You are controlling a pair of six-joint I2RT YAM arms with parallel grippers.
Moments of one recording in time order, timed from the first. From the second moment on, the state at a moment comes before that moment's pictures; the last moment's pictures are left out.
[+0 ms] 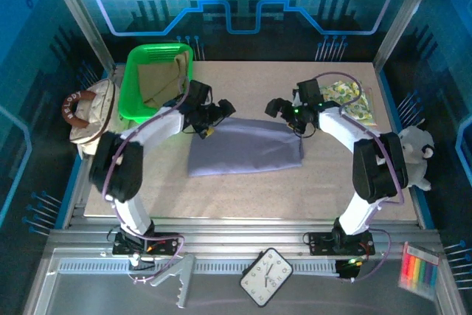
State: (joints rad) left arm -0.37 1.72 1.22 -0.42 0.30 -1.03; right arm 0.27 1.72 1.19 -0.38 -0.36 0.72
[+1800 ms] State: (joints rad) left arm -0.09 1.53 0.86 -0.53 0.30 -0.89; right arm 0.15 1.42 0.60 -0.23 -0.51 1.03
